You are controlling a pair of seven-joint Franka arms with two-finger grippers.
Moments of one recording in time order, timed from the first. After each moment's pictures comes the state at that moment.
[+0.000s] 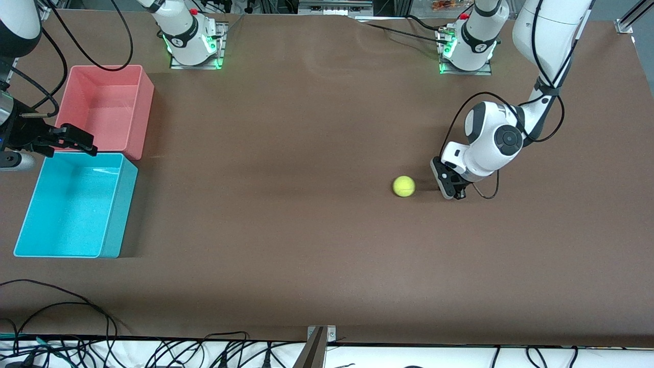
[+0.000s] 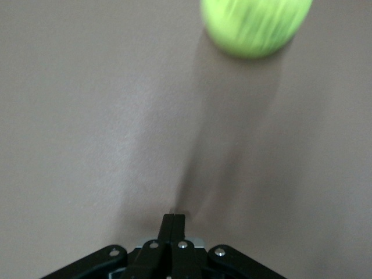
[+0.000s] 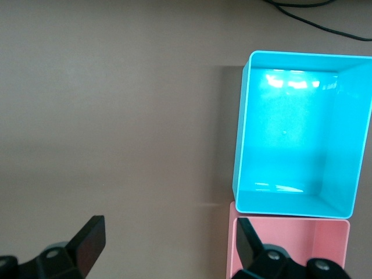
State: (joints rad) left arm -0.11 0.43 -0.11 -2.22 -0.14 2.68 1.14; right arm -0.04 0.14 0.03 -1.53 0.01 1.66 -0.04
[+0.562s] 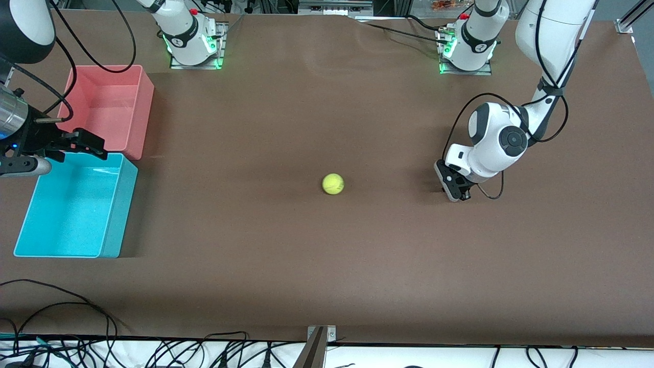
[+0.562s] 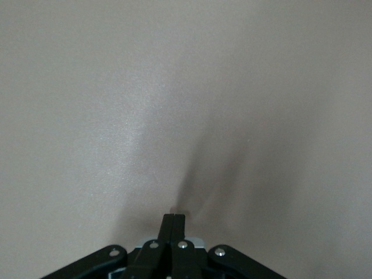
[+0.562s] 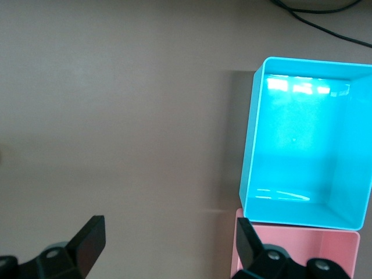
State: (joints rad) left arm -0.10 0.43 -0.11 -2.22 -0.14 2.68 1.10; right arm -0.01 0.16 0.03 -1.53 0.01 1.68 -0.04
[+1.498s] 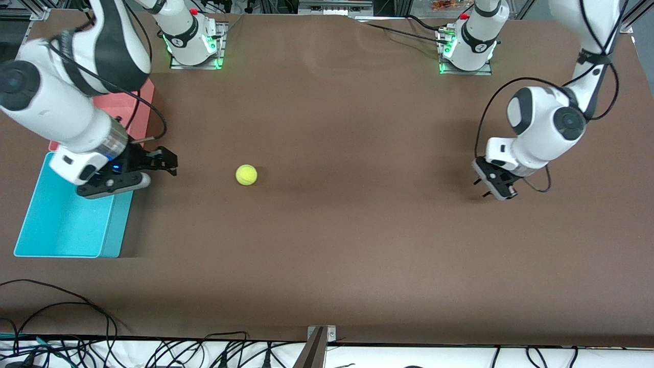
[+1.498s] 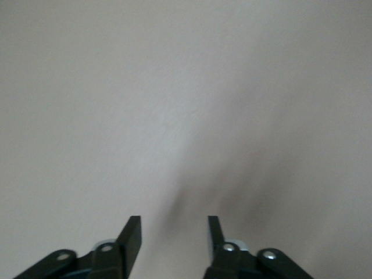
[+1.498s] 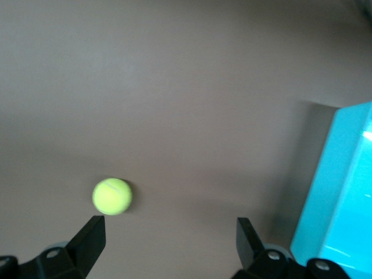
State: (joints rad) left arm -0.06 0.22 0.01 -2.24 -0.14 2.55 1.08; right arm 0.15 0.19 0.06 -1.75 0.01 1.99 -0.05
